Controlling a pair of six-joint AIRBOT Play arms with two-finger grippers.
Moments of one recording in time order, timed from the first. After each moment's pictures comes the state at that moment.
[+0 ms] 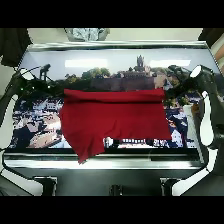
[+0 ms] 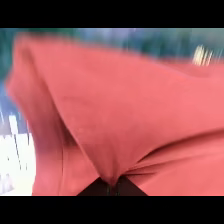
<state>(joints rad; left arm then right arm) 0.10 -1.81 1.70 1.17 -1.30 -1.38 -0.19 -1.88 1.79 -1.35 1.33 0.93</state>
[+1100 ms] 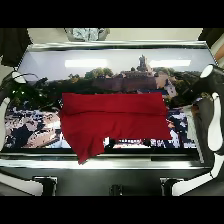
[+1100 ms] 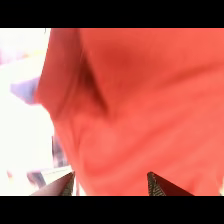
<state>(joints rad) 0.18 -1.67 1.51 1.19 -1.59 -1.43 -0.27 -1.76 1.70 -1.36 1.62 0.97</state>
